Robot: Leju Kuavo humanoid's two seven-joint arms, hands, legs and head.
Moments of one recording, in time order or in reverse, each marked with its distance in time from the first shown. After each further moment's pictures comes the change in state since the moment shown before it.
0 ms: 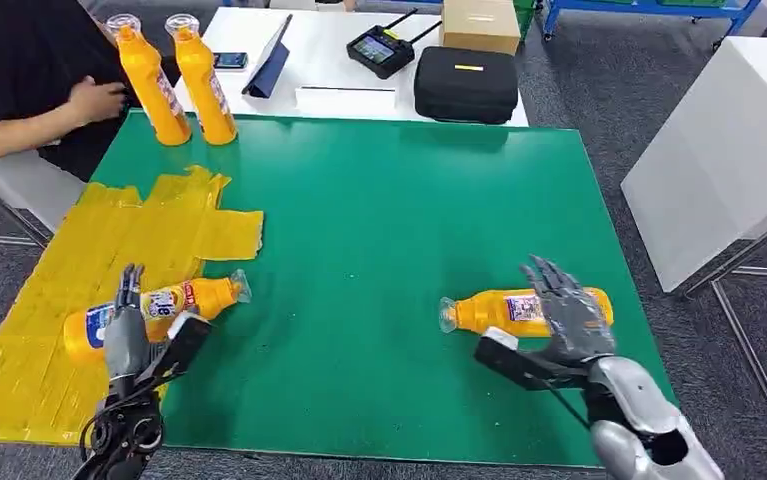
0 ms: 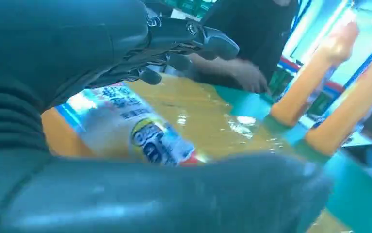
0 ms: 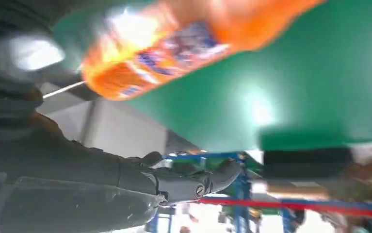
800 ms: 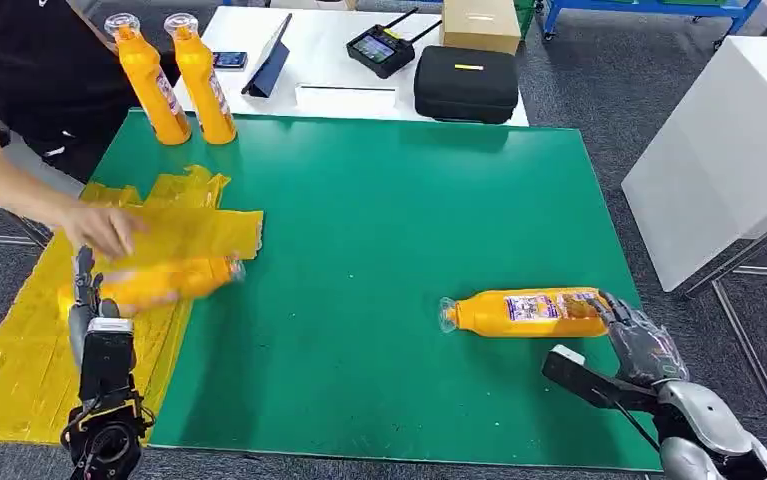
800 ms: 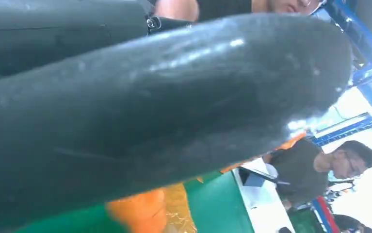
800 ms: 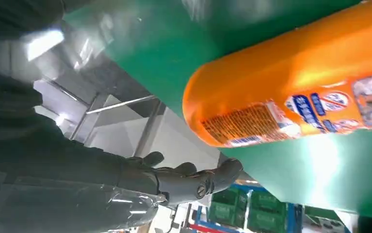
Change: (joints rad) left arm 0.125 0.028 -0.016 -0.400 0.422 -0.063 -0.178; right arm 0.099 -0.171 -0.095 0.113 -0.109 0.001 -0.003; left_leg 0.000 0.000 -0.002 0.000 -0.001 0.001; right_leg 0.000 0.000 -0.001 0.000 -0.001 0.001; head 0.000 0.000
